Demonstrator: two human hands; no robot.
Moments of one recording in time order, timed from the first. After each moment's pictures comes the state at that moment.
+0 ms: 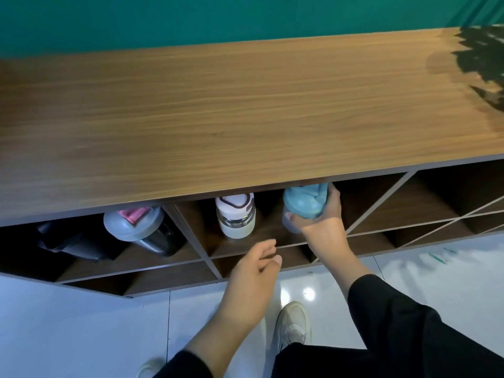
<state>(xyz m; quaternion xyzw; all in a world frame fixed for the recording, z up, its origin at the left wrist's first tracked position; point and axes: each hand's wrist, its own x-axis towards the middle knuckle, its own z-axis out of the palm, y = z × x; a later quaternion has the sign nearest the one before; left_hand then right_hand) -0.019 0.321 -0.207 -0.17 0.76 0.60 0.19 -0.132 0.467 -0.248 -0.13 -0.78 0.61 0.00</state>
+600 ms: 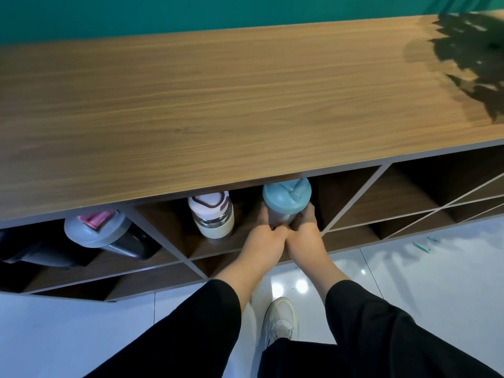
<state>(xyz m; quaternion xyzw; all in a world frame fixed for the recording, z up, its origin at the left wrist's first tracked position) -0.092 0.379 -0.223 -0.17 0.73 0.61 0.24 -0.109 0.484 -0.281 -0.14 -0.77 0.62 -0.08</state>
